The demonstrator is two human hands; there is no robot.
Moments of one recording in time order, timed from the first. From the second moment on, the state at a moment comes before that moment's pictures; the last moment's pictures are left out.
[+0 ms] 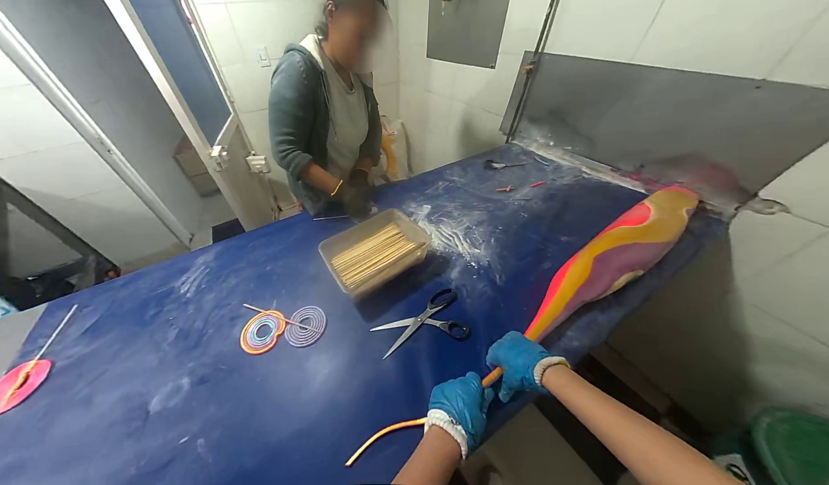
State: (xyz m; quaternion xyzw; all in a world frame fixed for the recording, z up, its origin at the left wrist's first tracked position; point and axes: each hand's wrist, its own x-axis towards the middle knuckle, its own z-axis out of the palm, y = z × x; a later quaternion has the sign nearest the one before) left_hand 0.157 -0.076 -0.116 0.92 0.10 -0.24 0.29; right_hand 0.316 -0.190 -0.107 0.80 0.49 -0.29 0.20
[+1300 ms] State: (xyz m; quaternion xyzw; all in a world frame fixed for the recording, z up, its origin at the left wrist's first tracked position) left_hand -0.165 0.063 -0.130 0.86 0.48 -0.07 0.18; right_hand 0.214 -0.153 -0.086 0.43 0.62 -0.64 0.11
